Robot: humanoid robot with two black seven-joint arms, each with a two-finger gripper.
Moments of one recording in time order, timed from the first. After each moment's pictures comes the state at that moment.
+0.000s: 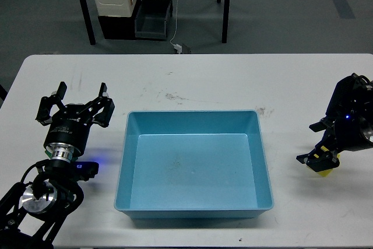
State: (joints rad) left arm 0.01 0.14 -1.22 -1.49 -0.41 -0.26 -0.26; right arm 1.15 -0.84 -0.06 1.42 -2.18 0.49 0.49
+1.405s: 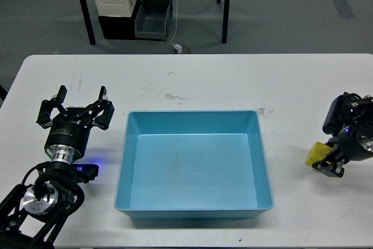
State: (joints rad) left arm 0.02 0.13 -1.22 -1.47 -0.42 -0.26 -0.26; right arm 1.23 -0.71 -0.18 1.22 -2.18 0.49 0.49
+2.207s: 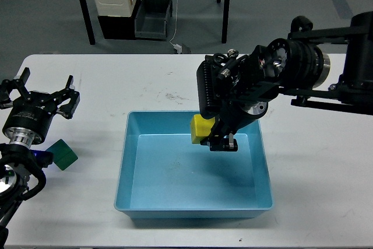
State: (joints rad) left arm -0.04 0.38 -1.25 -1.47 -0.41 -0.17 -0.25; right arm 1.65 -0.27 -0.26 1.38 -2.06 0.49 0.49
